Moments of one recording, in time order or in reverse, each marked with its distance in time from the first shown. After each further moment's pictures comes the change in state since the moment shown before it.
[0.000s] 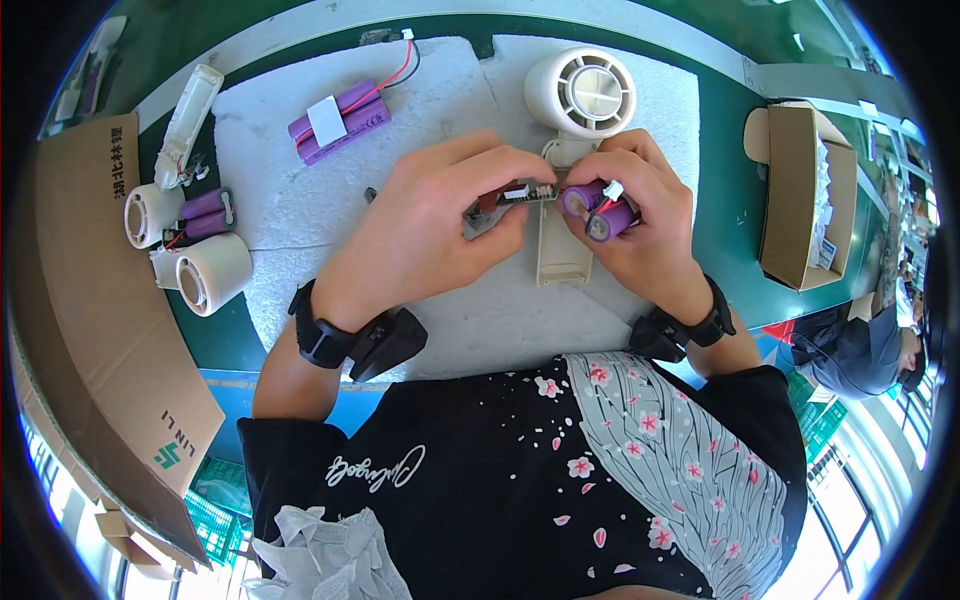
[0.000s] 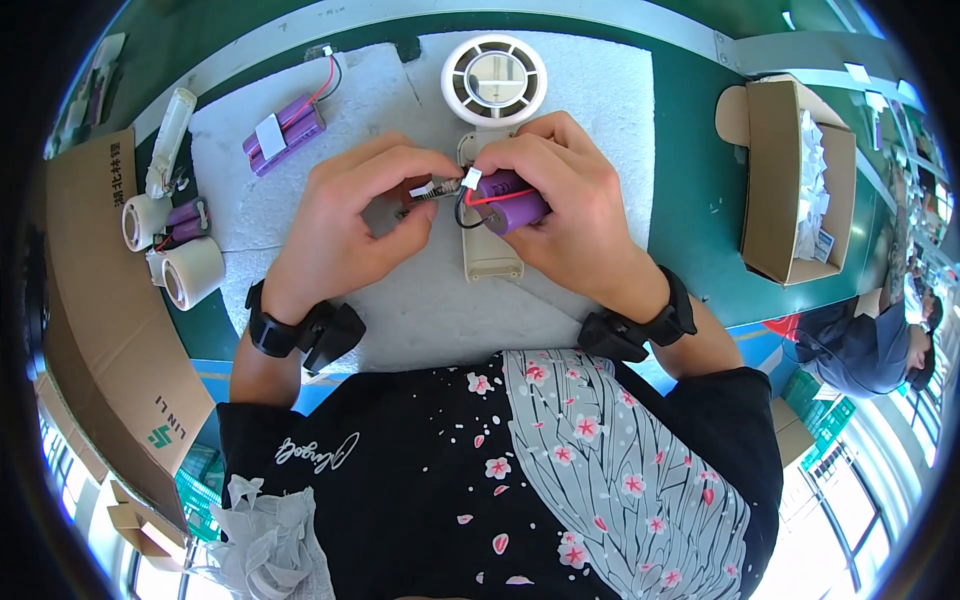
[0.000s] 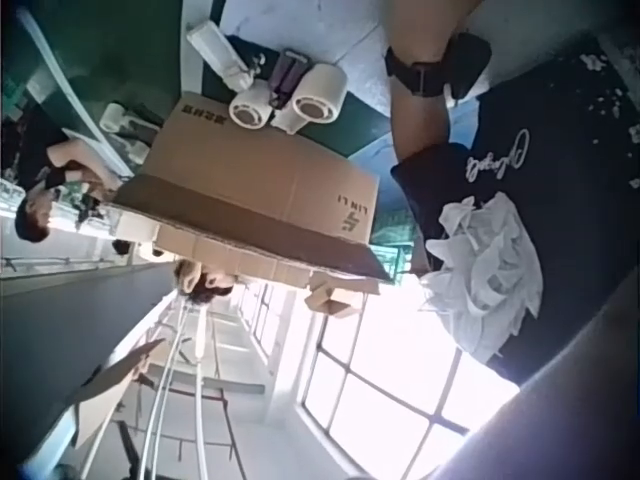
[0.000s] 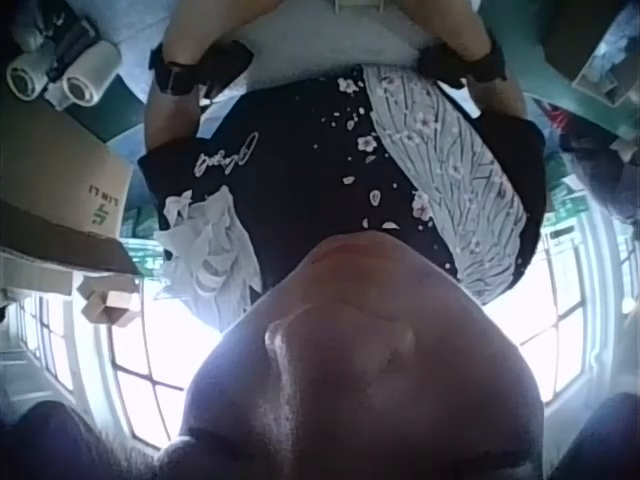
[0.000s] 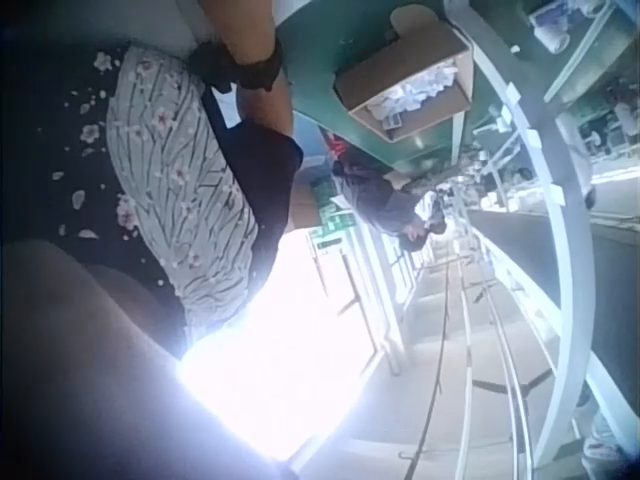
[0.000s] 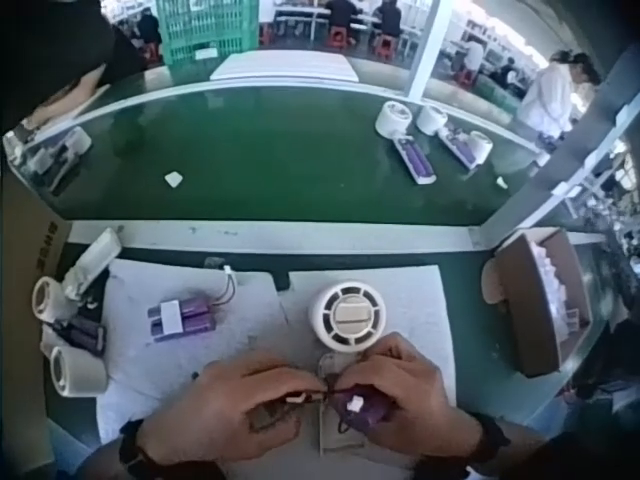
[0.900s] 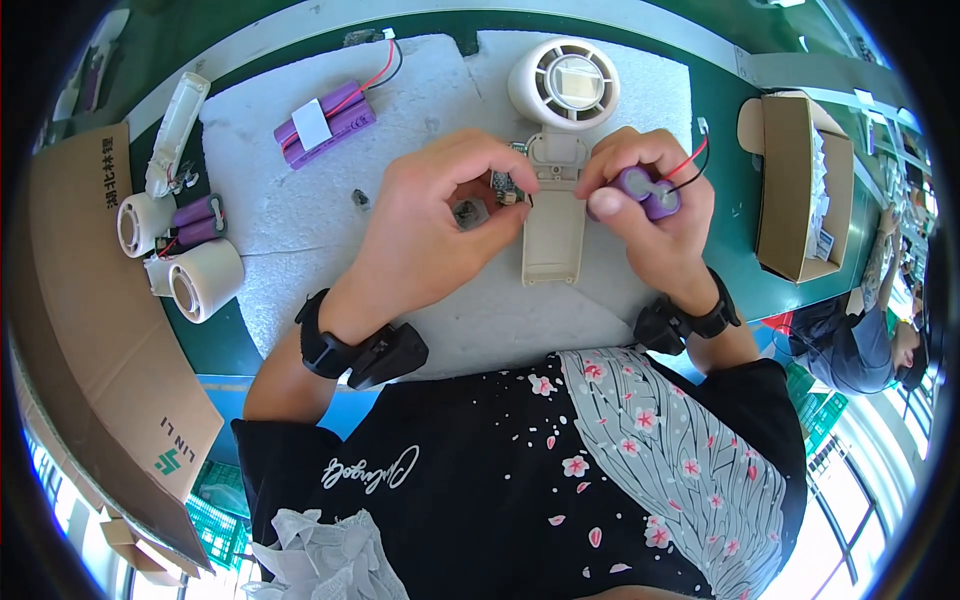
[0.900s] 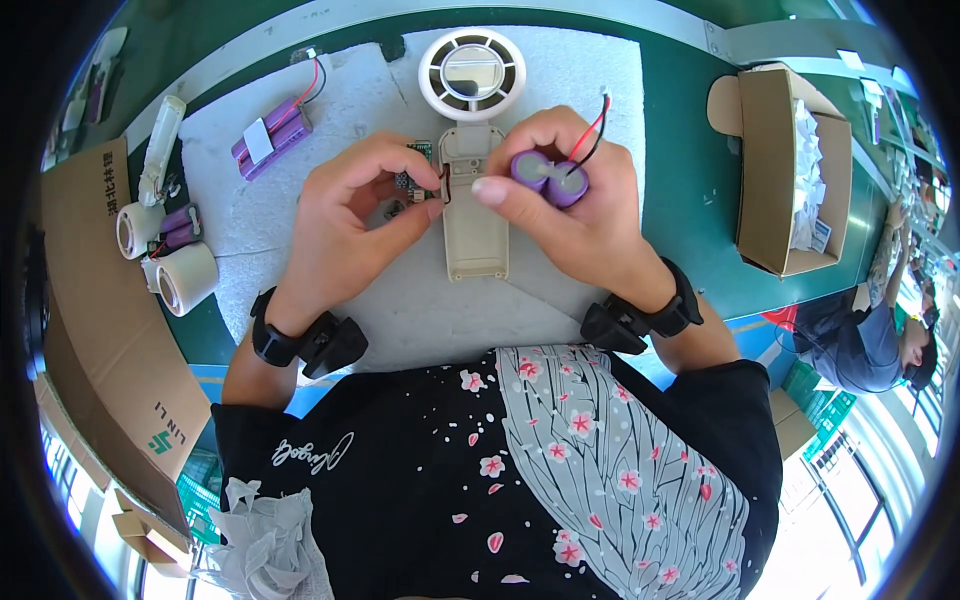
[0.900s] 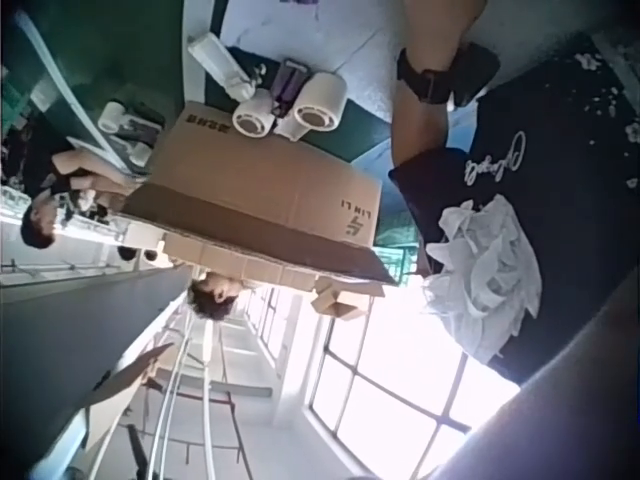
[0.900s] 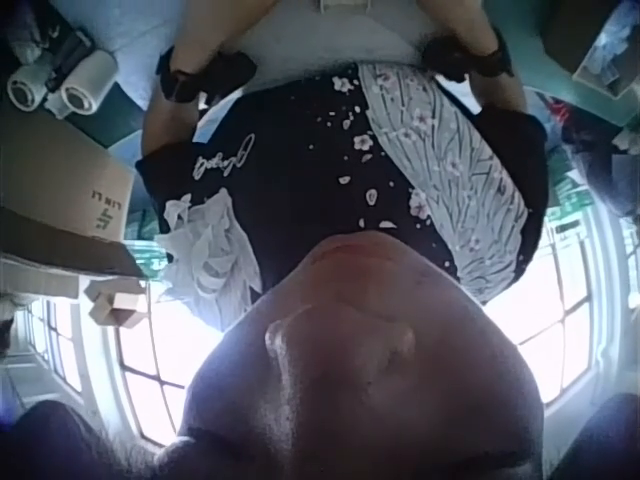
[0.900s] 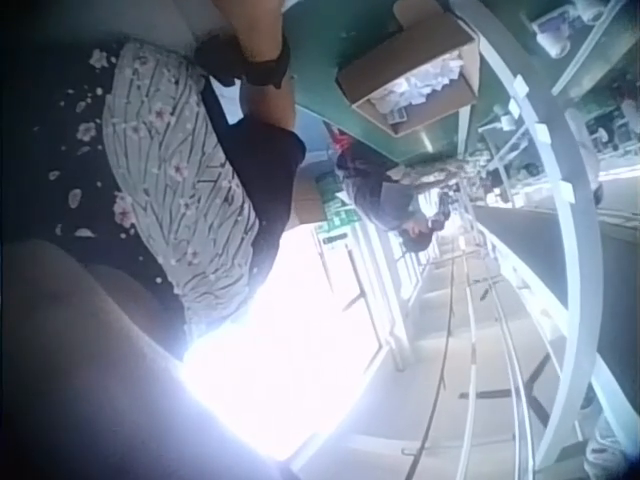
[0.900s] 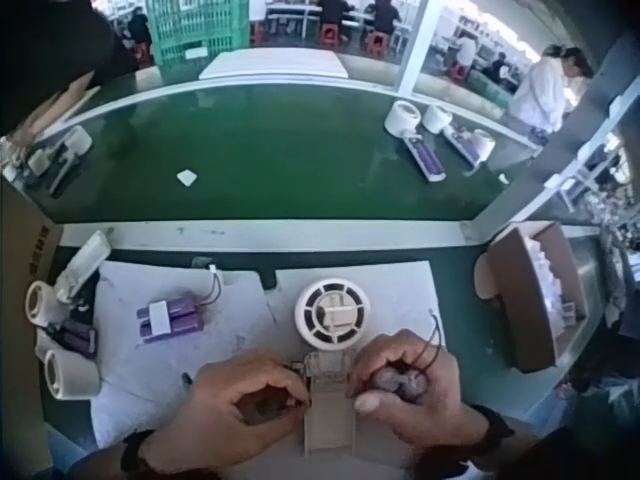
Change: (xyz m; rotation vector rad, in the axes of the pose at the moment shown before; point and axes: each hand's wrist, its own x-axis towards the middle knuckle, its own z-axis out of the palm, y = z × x) left_hand -0.004 -0.004 0.021 -0.412 0.151 -0.105; right_hand -0.004 -0.004 -0.011 0.482 0.009 0.248
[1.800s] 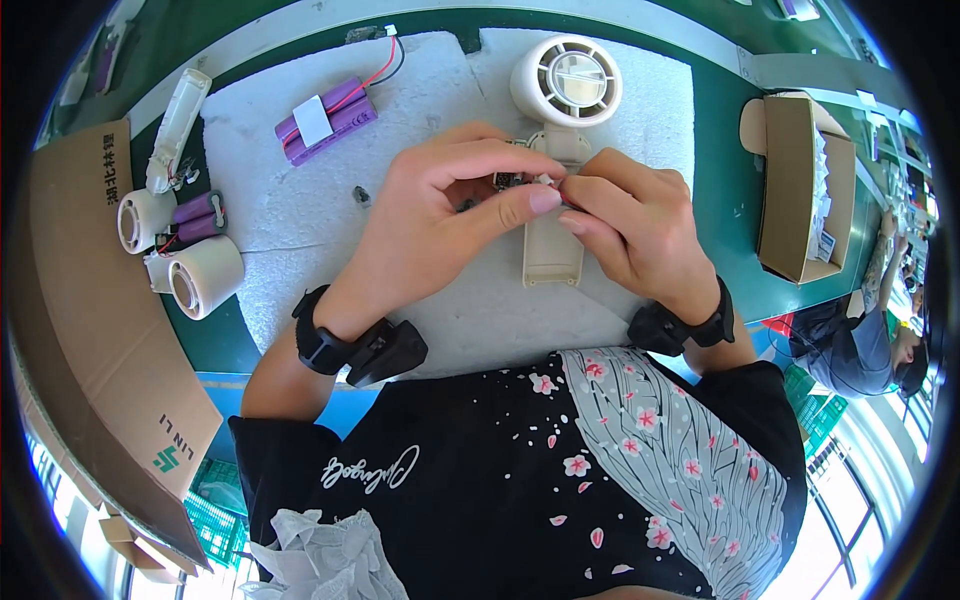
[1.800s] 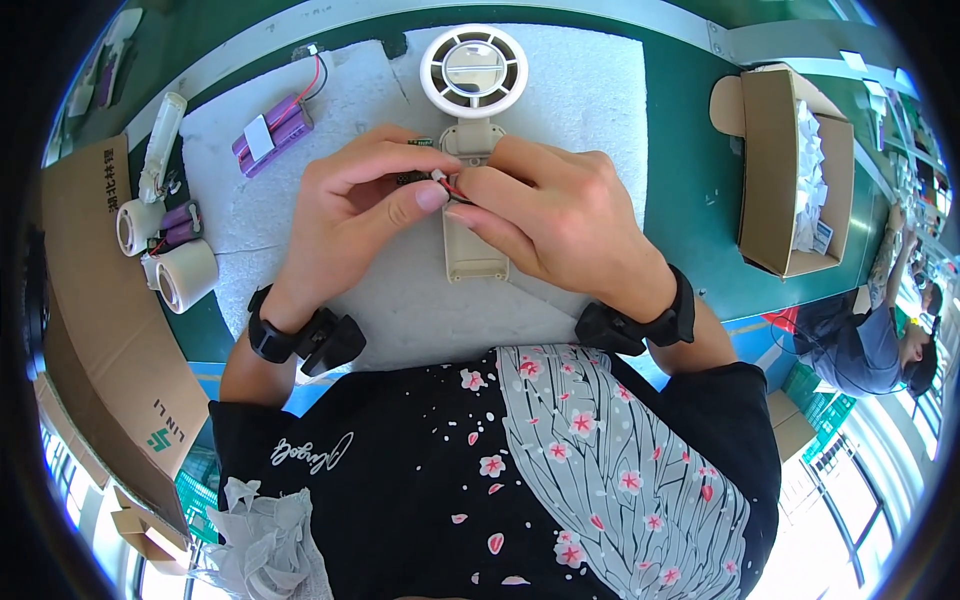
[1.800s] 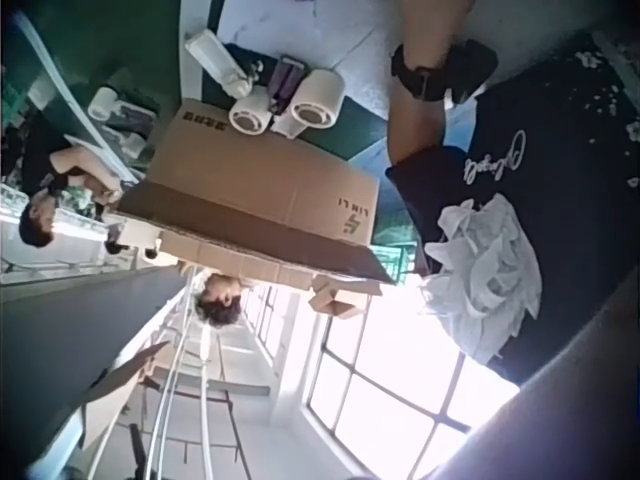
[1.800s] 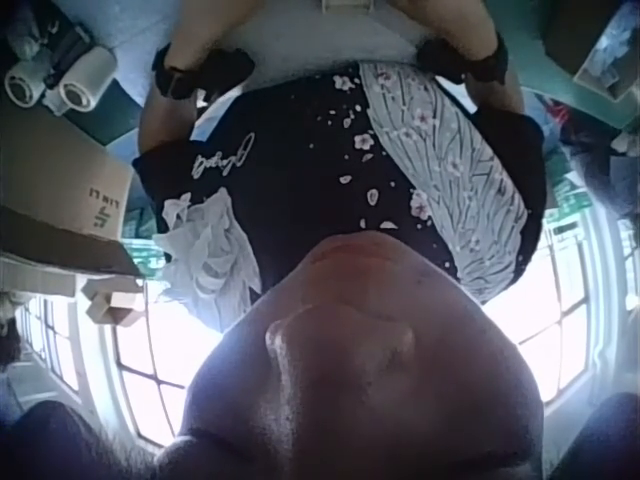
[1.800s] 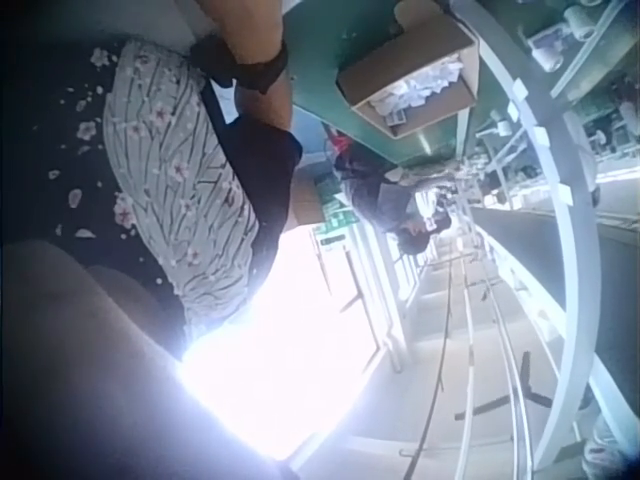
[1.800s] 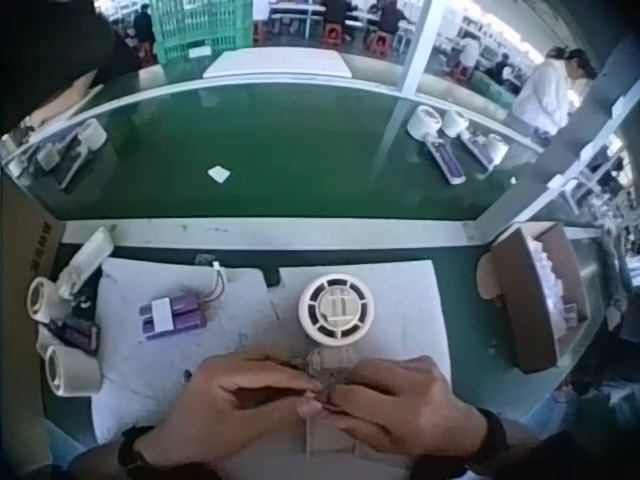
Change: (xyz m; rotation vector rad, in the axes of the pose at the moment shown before) left_hand 0.001 0.001 -0.004 -0.102 -0.042 -0.082; right_hand 0.008 -0.011 -0.001 -0.639 -0.228 -0.376
